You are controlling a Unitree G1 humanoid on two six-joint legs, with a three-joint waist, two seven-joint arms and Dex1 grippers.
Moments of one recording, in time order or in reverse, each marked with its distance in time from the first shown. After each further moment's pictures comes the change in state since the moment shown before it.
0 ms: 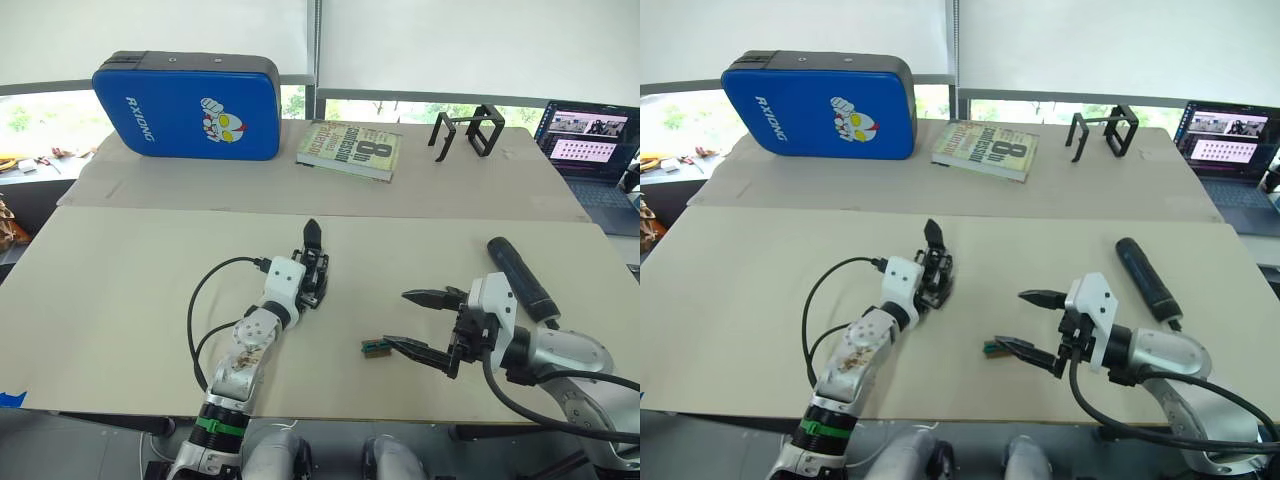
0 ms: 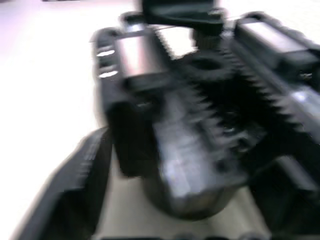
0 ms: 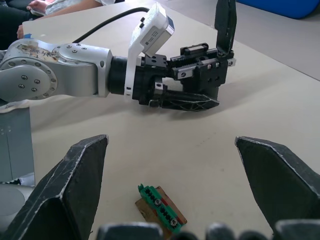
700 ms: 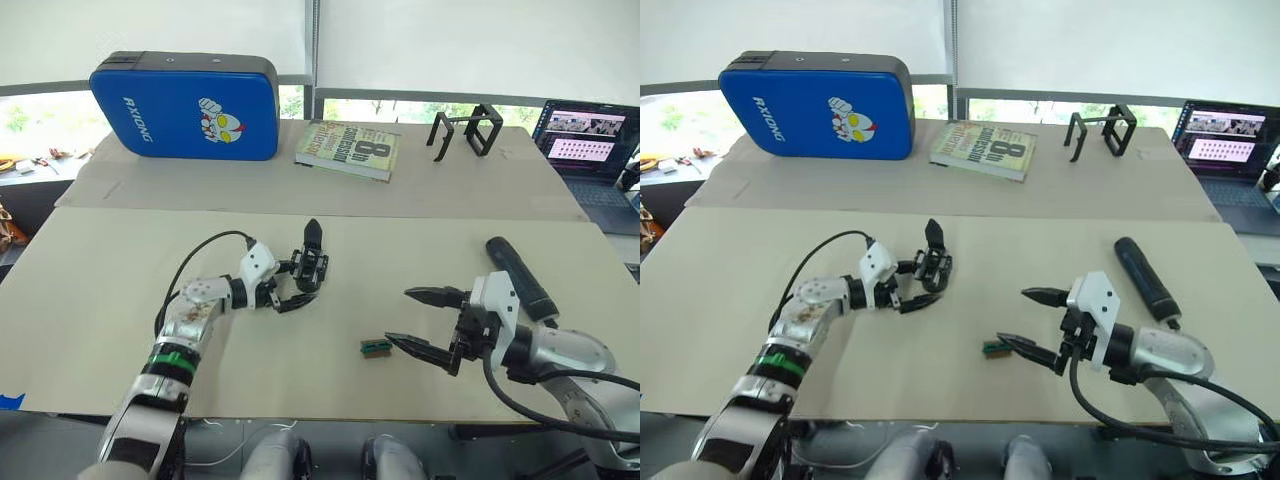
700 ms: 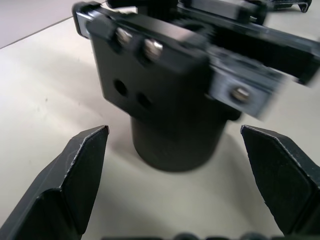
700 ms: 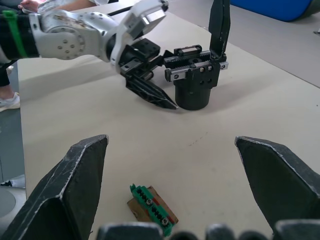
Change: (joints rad) left arm -0.365 0.307 0.005 0.614 -0.182 -0.334 -0.769; right arm 0.013 -0.001 -0.011 -0.004 -0.008 -0.013 -0.022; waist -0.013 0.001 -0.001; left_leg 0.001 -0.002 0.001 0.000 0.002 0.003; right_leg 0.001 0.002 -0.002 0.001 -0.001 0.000
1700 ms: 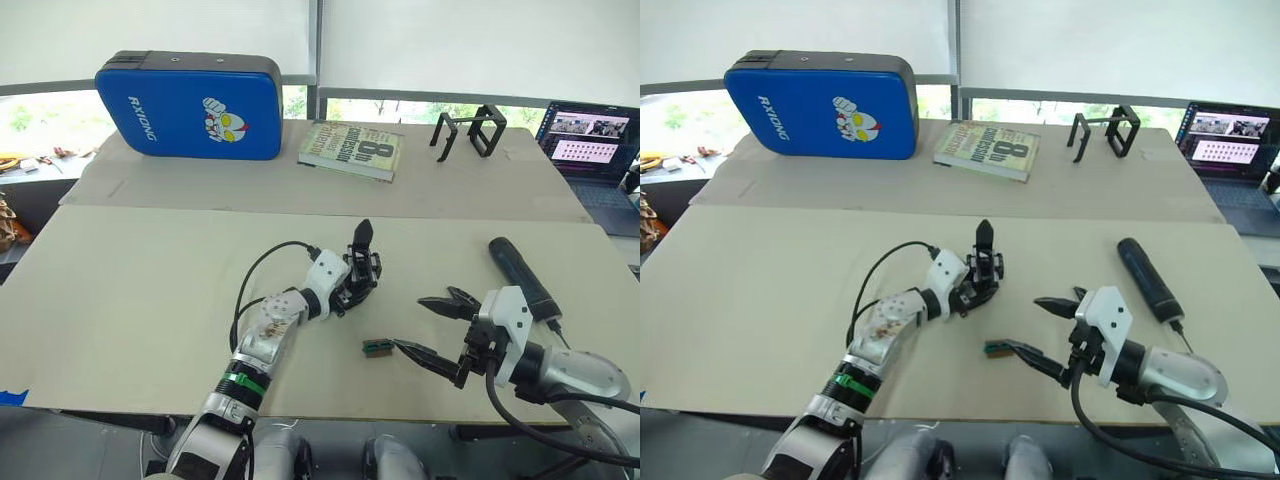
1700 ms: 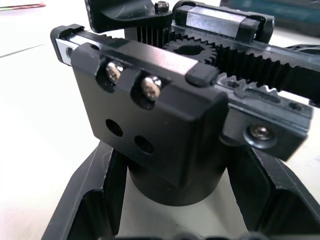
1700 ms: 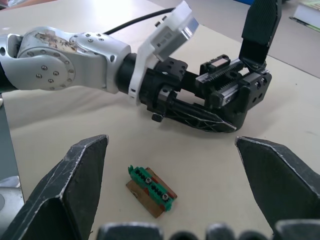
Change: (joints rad) left arm 0.102 -0.364 -0.106 -0.252 0.183 0.197 0.455; right arm 0.108 0.008 -0.051 -0.072 -0.012 -0.003 -0.079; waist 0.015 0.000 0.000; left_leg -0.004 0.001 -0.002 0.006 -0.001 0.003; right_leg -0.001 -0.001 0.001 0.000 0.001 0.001
